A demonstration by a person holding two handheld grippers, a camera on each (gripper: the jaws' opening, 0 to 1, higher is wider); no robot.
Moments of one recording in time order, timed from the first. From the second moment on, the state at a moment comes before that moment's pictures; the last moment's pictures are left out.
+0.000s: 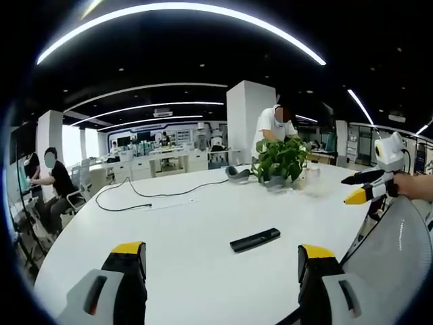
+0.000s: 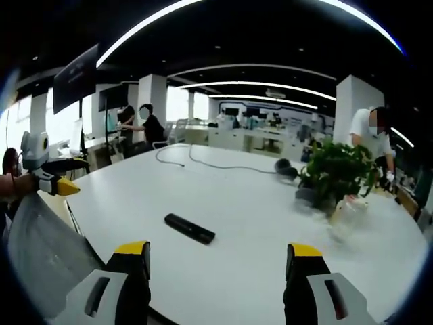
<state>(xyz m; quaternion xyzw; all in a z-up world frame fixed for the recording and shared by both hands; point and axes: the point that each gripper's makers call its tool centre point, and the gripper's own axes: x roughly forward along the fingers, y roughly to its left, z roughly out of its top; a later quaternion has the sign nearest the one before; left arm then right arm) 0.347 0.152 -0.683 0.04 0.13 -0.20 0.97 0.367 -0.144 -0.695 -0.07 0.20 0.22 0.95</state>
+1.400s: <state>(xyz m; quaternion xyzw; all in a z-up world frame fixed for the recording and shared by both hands) 0.348 0.155 -0.683 0.05 0.14 -0.18 0.97 0.363 -0.140 -0.711 -0.11 0.23 0.25 0.94</state>
